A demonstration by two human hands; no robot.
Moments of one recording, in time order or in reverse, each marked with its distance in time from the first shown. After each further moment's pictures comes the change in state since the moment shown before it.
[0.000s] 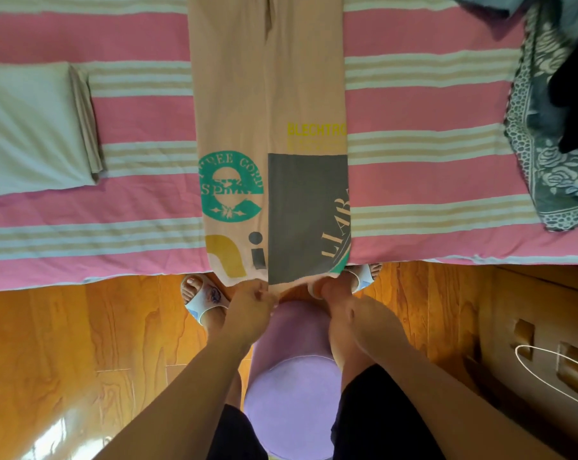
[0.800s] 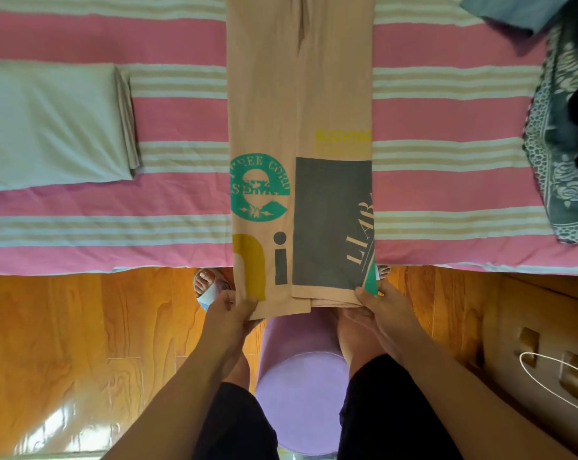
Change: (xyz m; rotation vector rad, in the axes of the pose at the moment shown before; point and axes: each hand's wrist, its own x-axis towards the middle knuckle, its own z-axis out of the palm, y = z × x) left_hand -0.047 -0.011 -0.057 -0.598 0.095 -0.133; right_hand 0.004 -0.021 -0.030 1.223 -0.283 0.309
